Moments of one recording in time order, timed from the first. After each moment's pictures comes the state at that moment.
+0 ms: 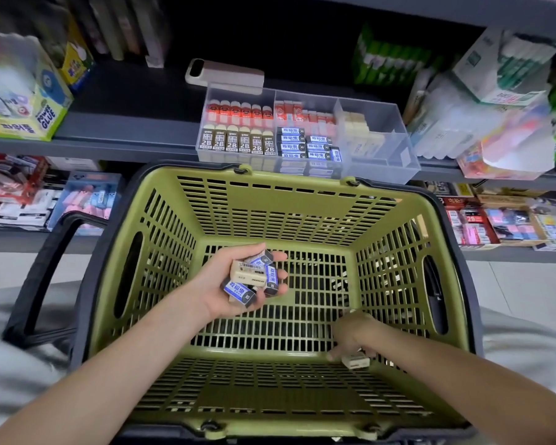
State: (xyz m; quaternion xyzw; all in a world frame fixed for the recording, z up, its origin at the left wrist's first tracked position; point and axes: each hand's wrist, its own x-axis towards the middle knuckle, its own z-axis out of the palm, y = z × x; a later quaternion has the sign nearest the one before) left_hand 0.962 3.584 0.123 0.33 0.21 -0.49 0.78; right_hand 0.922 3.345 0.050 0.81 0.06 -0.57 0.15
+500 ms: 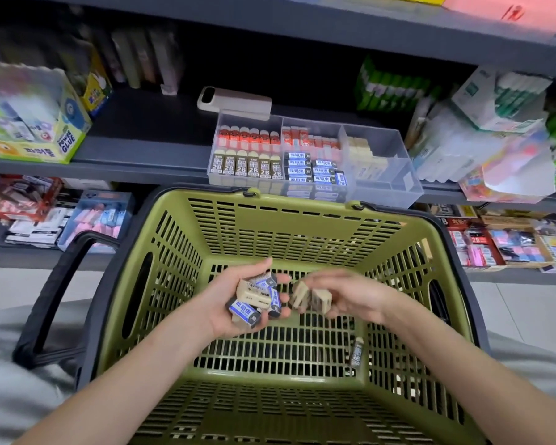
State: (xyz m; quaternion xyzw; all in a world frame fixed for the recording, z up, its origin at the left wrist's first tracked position) left_hand 0.962 3.585 0.139 0.38 0.24 -0.47 0.76; right_hand 0.975 3.368 0.142 0.67 -0.05 -0.47 -0.57
